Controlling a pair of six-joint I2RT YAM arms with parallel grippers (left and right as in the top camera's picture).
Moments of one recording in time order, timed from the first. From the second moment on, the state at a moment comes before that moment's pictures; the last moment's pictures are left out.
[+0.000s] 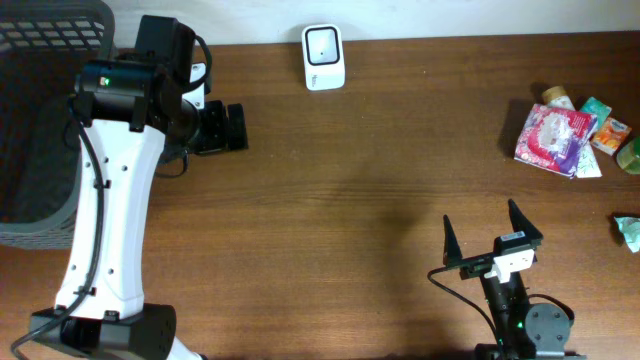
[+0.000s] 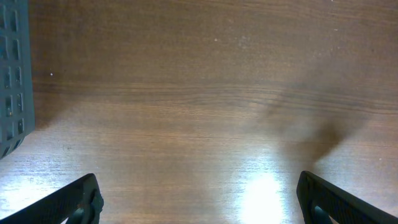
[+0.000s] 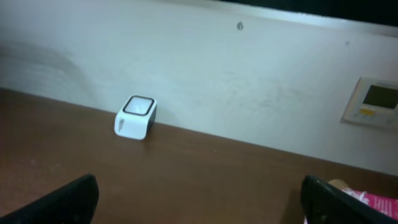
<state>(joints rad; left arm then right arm) -0.16 1.76 2.08 -1.58 0.07 -0.26 -0.08 0.01 0.06 0.05 -0.27 -0.13</state>
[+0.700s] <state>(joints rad) -0.16 1.76 2.08 -1.58 0.07 -0.26 -0.08 0.01 0.01 -0.06 -0.15 0.05</state>
